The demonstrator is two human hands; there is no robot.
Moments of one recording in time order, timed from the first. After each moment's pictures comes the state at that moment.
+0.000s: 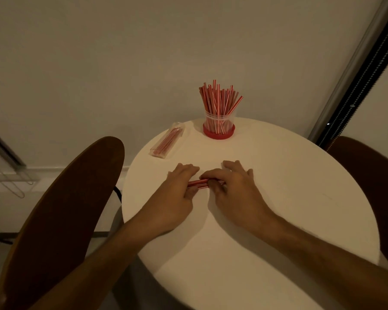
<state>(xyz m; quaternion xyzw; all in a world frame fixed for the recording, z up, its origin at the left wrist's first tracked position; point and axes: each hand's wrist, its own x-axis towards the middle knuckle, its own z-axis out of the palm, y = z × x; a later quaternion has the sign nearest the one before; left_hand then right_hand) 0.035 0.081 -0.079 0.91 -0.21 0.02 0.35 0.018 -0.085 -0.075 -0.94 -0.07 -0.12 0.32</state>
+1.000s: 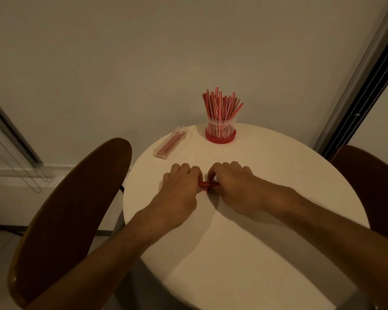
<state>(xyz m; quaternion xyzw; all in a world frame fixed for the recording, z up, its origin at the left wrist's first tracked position) 0.033 0.050 -0.067 0.97 -0.18 0.08 0.16 0.041 -0.115 -0.052 -0.97 -0.21 0.02 0.14</state>
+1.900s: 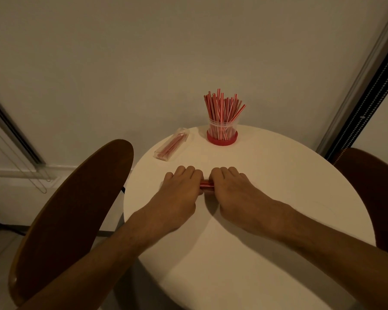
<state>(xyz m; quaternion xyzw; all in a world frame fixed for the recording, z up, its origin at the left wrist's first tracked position) 0.032 0.058 -0.065 0.96 -0.24 0.10 0.09 0.021 -0.103 -0.056 -0.96 -0.25 -0.08 0.06</state>
